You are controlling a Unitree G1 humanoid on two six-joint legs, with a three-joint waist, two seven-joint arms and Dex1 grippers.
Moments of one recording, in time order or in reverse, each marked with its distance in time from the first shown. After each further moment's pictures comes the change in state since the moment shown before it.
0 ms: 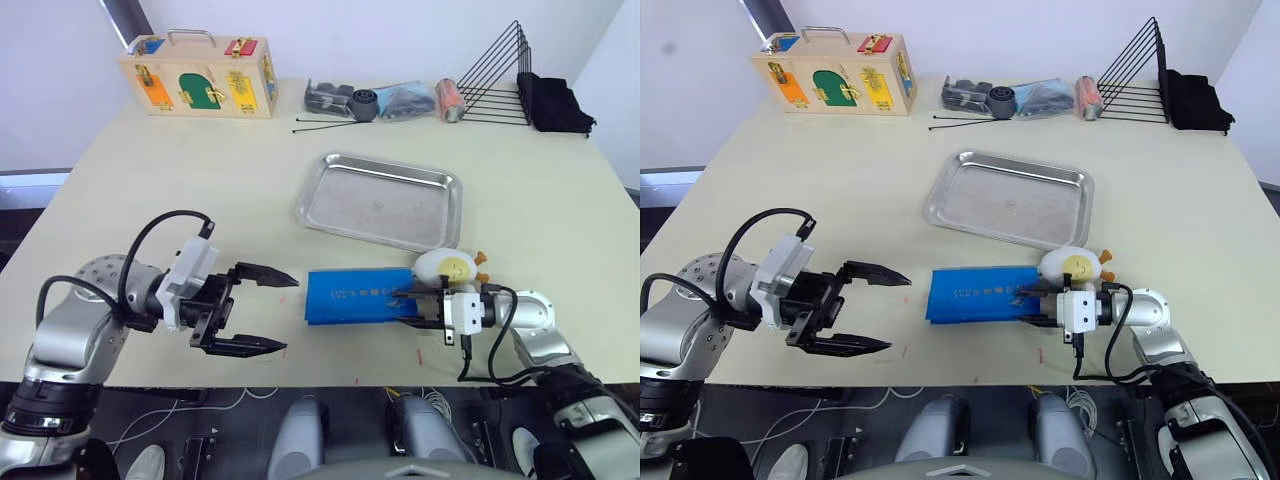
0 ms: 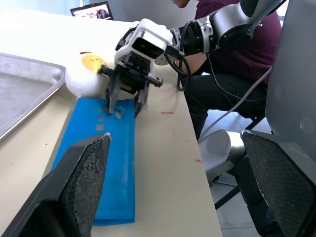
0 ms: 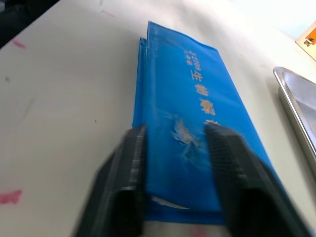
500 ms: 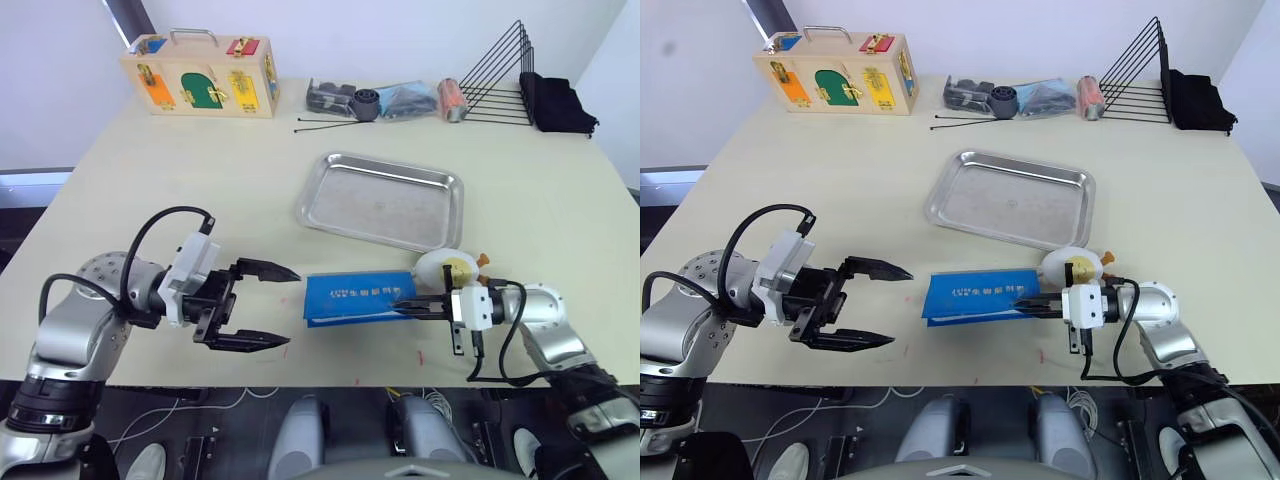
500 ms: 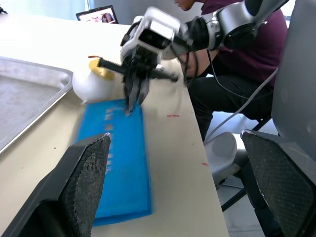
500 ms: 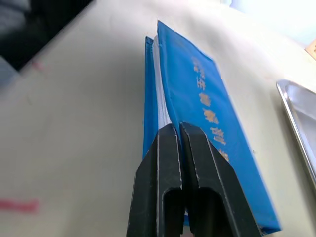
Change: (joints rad) left arm -0.012 -0.016 0.000 -0.001 0.000 -0.006 0.025; right arm 0.048 -0.132 0.028 -0.317 0.176 0.361 0.059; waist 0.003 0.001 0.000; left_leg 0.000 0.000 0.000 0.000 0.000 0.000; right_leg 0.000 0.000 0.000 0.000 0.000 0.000
